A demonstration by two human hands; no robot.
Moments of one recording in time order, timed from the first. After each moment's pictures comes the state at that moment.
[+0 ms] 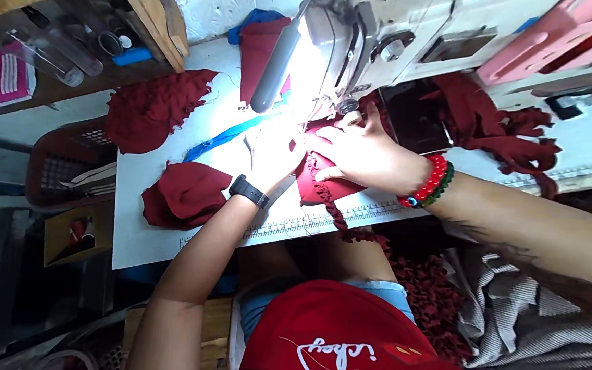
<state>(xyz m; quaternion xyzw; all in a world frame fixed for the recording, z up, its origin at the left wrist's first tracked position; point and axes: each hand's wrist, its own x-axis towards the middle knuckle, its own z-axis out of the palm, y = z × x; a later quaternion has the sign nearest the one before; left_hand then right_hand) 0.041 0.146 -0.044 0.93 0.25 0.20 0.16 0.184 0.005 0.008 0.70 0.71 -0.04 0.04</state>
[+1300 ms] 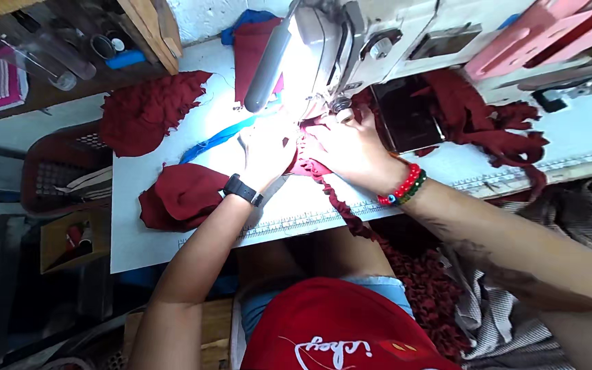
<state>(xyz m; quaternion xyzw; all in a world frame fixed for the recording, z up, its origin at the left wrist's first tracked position) 0.040 0.149 -0.041 0.94 0.26 0.19 0.14 0.182 0.012 -0.022 0.77 0.63 0.02 -0.10</state>
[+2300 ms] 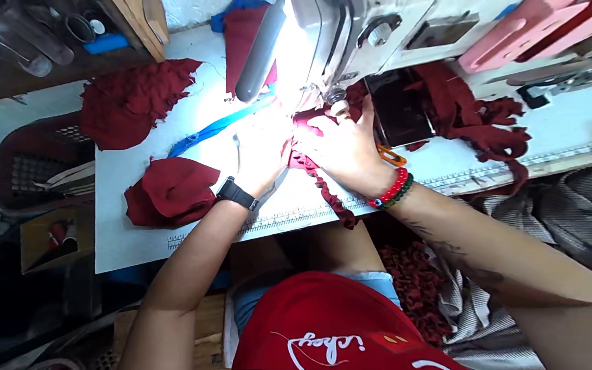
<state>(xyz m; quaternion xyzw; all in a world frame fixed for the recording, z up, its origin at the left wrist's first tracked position) 0.029 0.137 -0.051 0.95 0.17 0.25 0.08 0.172 0.004 -0.026 0.76 0.63 0.07 -0.10</state>
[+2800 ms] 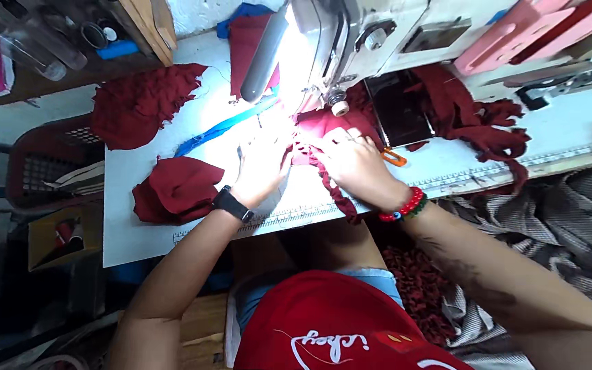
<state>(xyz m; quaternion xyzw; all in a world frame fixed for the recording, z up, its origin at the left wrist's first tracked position) 0.009 0.126 -0.037 0.96 0.18 0.15 0.14 0.172 -0.031 -0.038 0.76 0.62 0.00 -0.20</state>
